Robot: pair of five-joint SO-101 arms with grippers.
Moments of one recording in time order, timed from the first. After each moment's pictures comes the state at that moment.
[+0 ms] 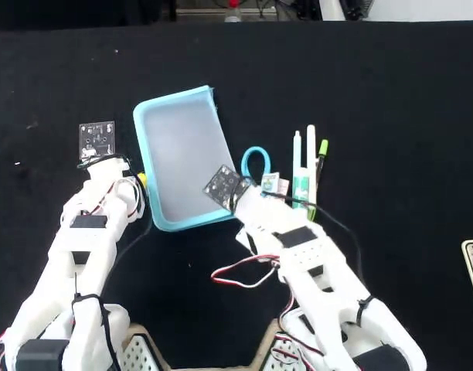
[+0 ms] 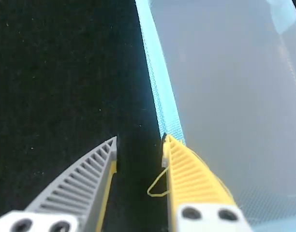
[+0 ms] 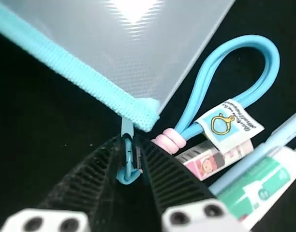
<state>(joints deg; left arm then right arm) -6.1 -32.2 69.1 15.0 3.3 -19.4 -34.2 75.0 27.8 32.7</state>
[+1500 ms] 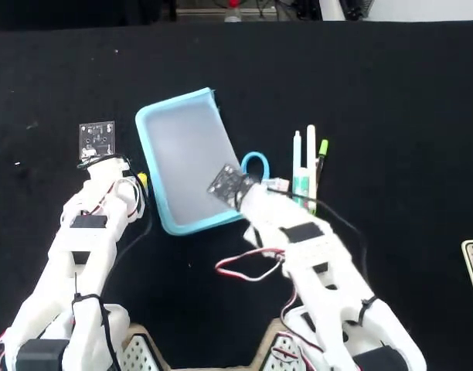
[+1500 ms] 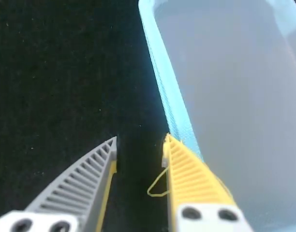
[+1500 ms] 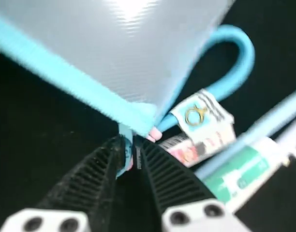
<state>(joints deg) -6.1 -32.2 69.1 15.0 3.3 -15.5 -34.3 73.5 29.9 37.6</state>
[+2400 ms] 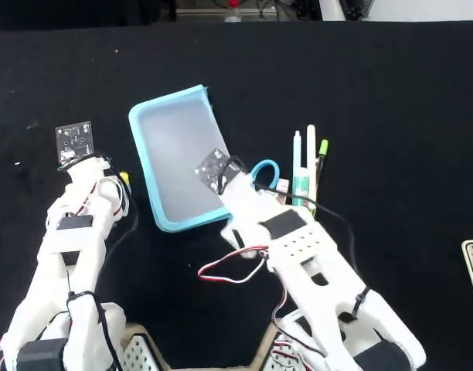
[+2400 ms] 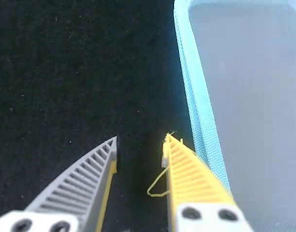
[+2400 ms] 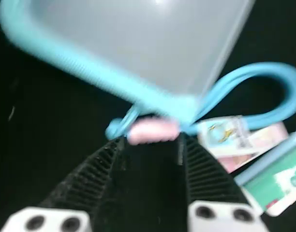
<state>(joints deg) -12.5 -32.2 69.1 15.0 3.3 -25.9 -33.2 63.0 47.3 20.3</state>
